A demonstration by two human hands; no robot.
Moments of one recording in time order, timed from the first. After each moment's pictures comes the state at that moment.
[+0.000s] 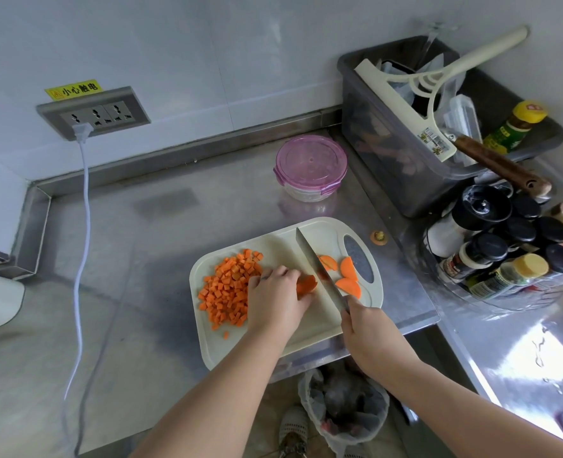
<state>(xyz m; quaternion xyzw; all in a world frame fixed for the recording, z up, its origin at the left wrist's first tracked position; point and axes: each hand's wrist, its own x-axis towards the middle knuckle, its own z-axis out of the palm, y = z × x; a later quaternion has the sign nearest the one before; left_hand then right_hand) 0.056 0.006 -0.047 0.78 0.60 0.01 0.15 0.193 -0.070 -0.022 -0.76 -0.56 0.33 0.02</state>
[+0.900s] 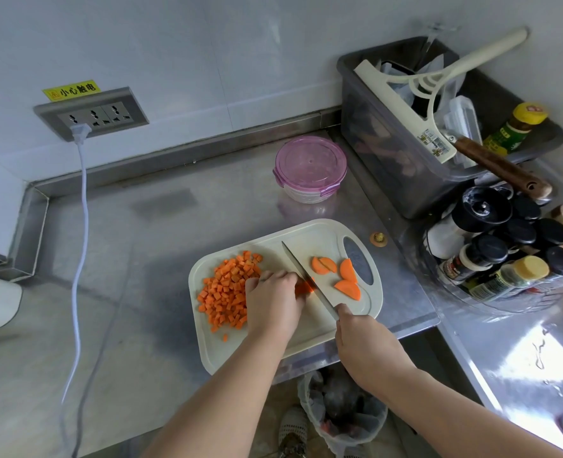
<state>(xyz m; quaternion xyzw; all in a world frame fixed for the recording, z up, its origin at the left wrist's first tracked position) 0.057 0.004 -0.049 0.78 0.61 0.05 0.12 0.184 -0.073 -0.015 -0.74 -0.60 0.31 -0.07</state>
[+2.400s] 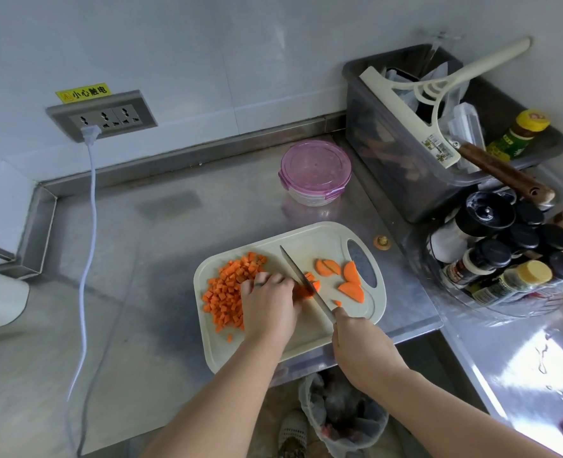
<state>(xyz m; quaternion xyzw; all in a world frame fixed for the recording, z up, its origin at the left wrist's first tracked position) 0.044 0.001 -0.043 0.79 0.61 -0.02 0.11 0.178 -0.068 -0.024 -0.73 -0.60 0.33 -0.08</state>
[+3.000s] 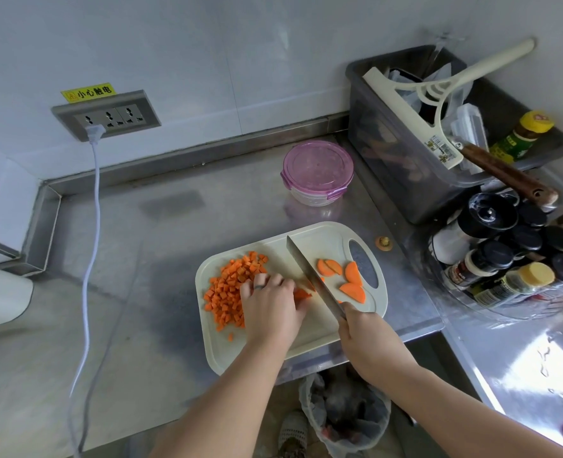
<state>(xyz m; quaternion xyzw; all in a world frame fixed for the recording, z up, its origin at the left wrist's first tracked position) 0.046 -0.005 -0.049 0.77 0.63 0.00 0.08 0.187 -0.068 -0.023 -0.74 -0.58 0.33 0.02</state>
